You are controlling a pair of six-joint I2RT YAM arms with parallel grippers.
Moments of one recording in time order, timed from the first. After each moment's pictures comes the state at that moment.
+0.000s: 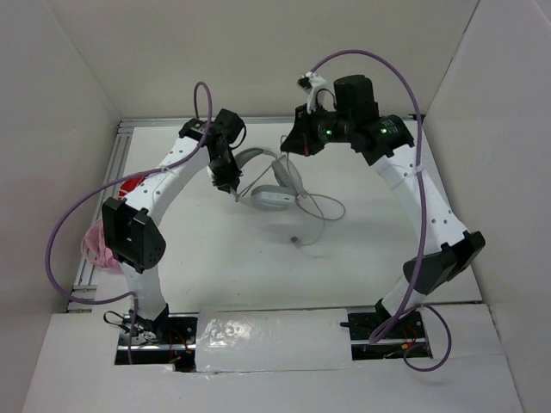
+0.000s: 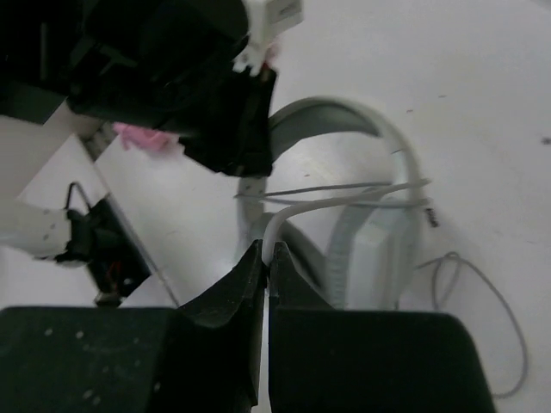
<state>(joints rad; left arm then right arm) -0.45 1.85 1.84 -1.23 -0.10 -0.81 0.45 1.58 1.93 -0.82 -0.48 0.11</state>
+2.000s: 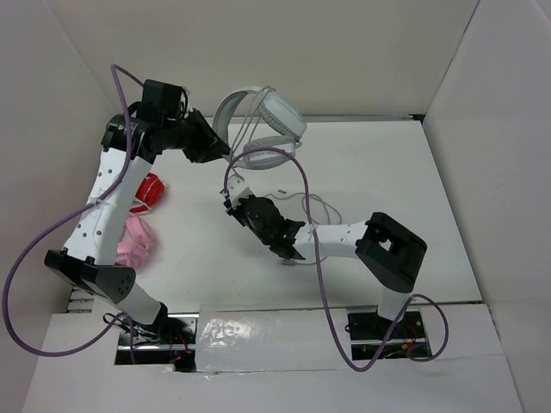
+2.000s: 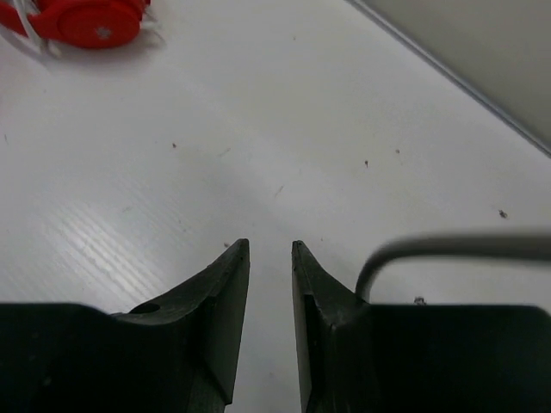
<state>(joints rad) -0.30 1.56 1.97 -1.14 0.30 -0.90 1.04 1.79 1.03 0.56 0.41 -0.17</state>
